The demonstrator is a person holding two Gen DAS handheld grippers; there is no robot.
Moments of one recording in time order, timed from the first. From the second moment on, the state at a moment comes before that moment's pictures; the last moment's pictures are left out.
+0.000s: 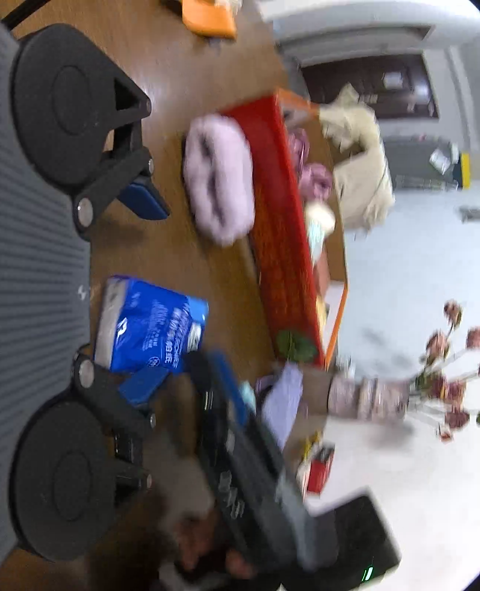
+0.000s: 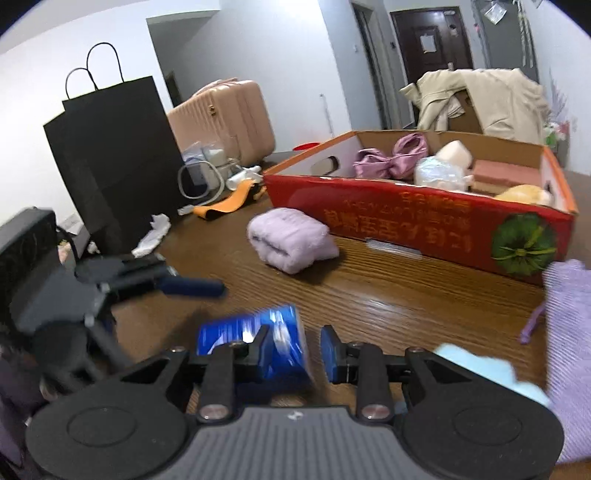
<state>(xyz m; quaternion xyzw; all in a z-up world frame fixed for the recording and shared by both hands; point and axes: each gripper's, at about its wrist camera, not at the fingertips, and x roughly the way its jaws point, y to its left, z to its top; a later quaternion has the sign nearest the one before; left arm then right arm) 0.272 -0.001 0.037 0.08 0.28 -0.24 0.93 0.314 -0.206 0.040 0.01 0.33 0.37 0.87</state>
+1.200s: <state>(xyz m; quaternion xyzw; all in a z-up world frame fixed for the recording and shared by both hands) 0.285 0.031 0.062 -0.14 0.32 -0.24 0.91 0.281 -0.211 0.048 0.13 0.28 0.32 0.90</state>
